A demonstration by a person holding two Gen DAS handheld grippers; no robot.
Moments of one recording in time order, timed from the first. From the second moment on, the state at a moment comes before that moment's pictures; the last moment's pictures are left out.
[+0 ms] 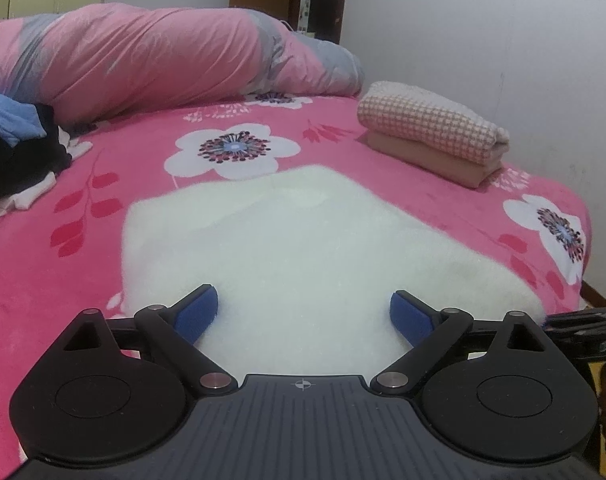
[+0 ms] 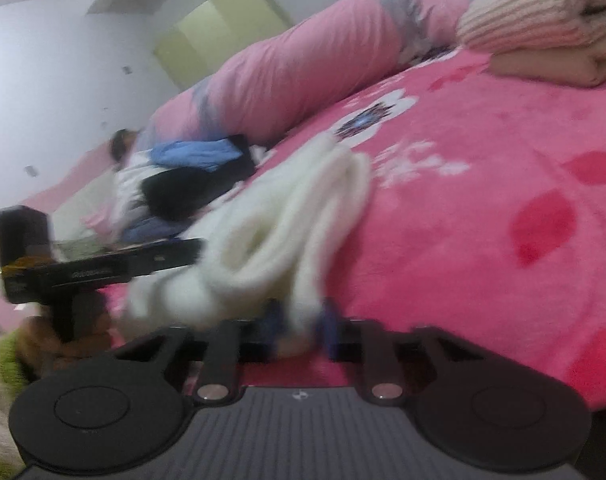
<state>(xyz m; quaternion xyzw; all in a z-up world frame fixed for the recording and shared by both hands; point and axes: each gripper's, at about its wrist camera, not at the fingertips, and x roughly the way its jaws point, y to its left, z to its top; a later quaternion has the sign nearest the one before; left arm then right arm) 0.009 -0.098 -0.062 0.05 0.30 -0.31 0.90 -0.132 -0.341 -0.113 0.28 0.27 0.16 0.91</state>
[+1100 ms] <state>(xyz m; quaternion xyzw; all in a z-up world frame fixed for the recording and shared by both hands) -0.012 -0.108 -0.075 0.08 0.26 -0.32 0.91 -0.121 -0.319 -0.061 0.14 0.22 0.11 0.96</state>
